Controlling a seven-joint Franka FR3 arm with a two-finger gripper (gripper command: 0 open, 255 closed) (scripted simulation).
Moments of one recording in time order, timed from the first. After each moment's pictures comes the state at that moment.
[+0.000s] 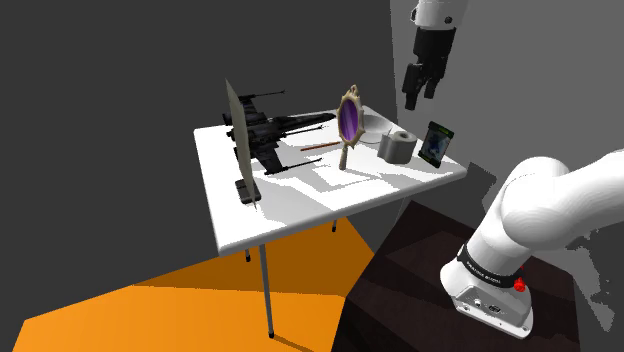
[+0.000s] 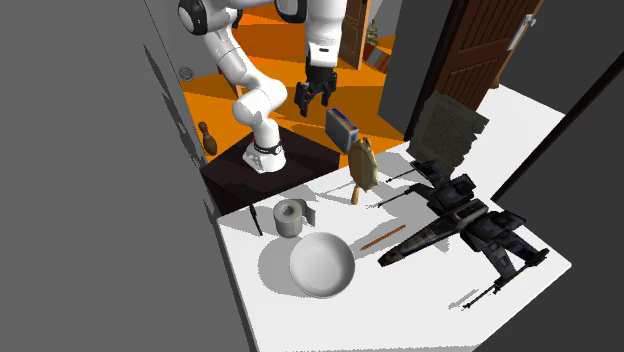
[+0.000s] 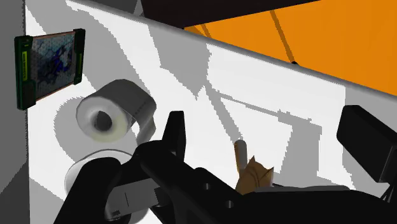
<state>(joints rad) -0.02 -0.76 -0.06 -2.32 -0.12 1.50 0.08</state>
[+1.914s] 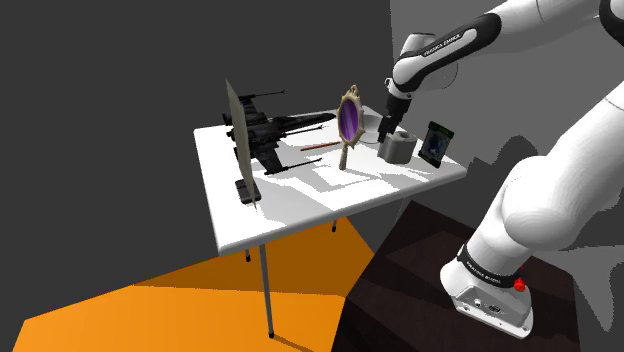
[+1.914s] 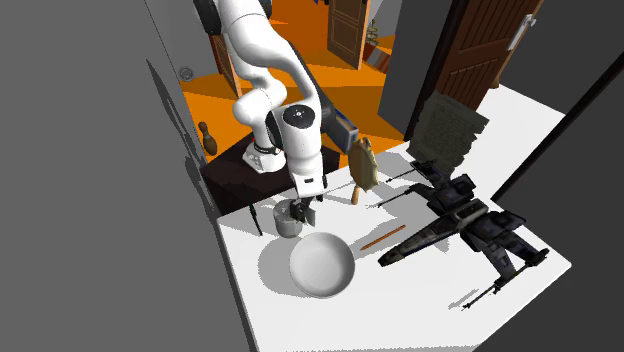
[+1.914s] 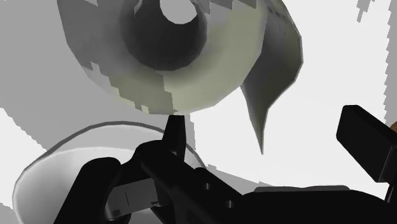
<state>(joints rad) 0.01 -0.21 -0.56 -2.43 -0.08 2.32 -0.48</state>
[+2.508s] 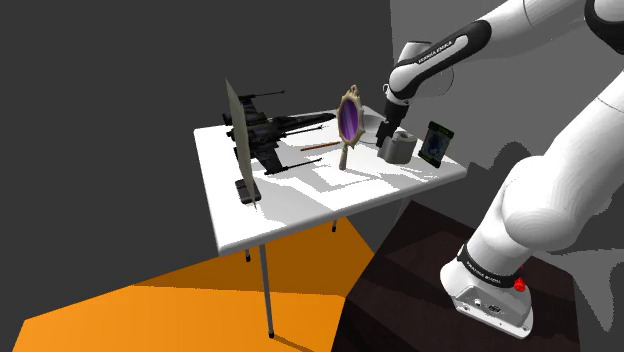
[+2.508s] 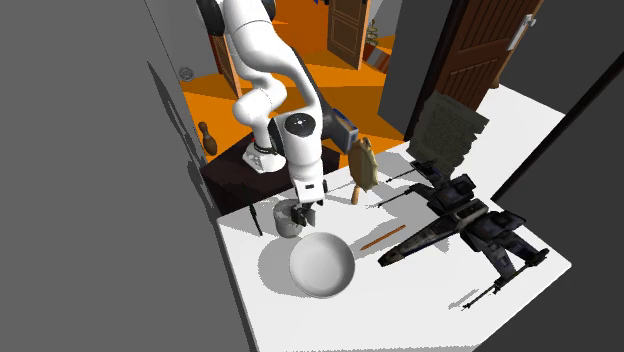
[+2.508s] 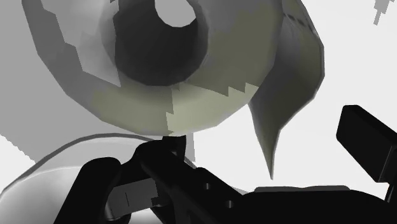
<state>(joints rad) 0.02 -0.16 -0.57 -2.45 -0.05 2.38 -0.50</state>
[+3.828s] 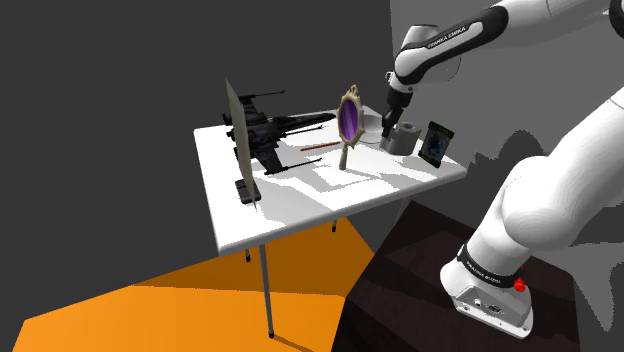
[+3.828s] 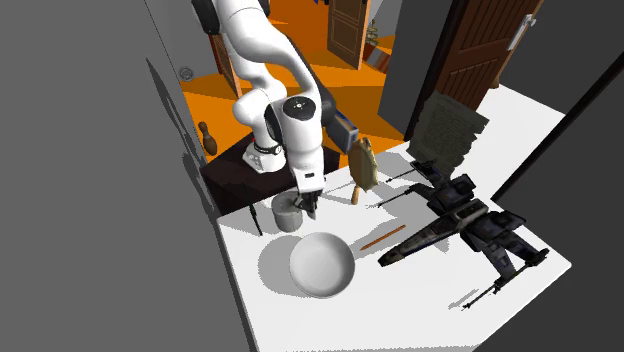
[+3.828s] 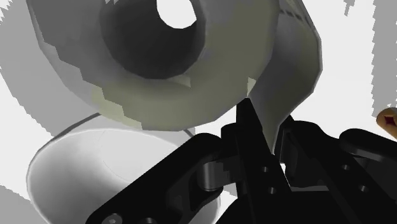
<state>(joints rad) 0.01 -0.23 -0.55 -2.40 -0.09 2.26 -0.47</state>
